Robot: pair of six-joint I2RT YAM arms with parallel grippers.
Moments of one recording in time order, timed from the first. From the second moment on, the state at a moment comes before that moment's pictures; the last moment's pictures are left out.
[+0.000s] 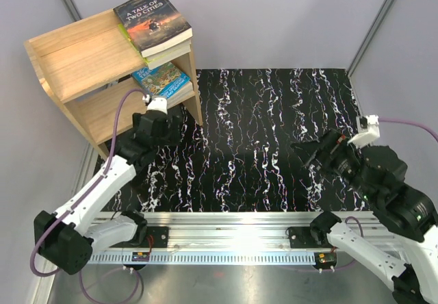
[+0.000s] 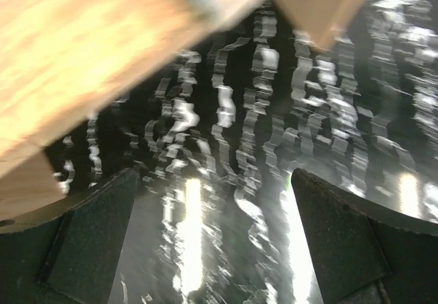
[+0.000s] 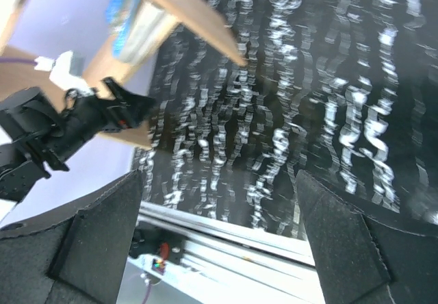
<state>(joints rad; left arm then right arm) -0.50 1.08 0.94 -0.52 -0.45 -0.23 0.64 0.62 1.25 -0.91 0.17 0.79</state>
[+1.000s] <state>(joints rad) 0.07 1.29 0.42 0.44 -0.15 -0.11 0.64 0.74 0.89 -0.64 0.29 0.63</state>
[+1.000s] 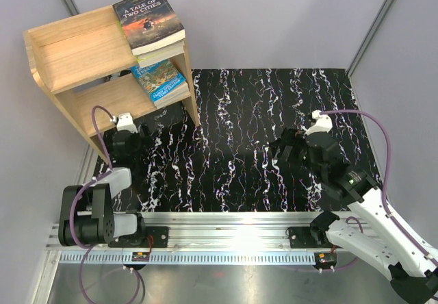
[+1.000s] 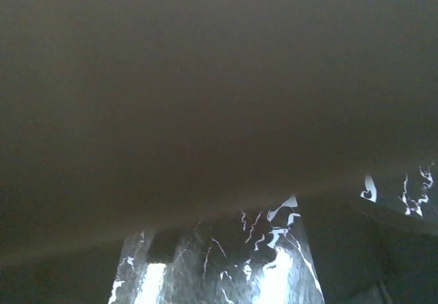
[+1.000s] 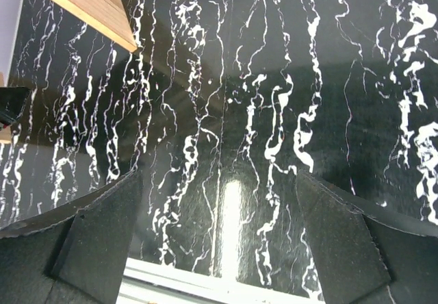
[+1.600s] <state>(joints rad) 0.03 1.32 0.20 0.93 -0.07 -0.03 0.64 0.77 0.79 -0.48 0.28 0.58</state>
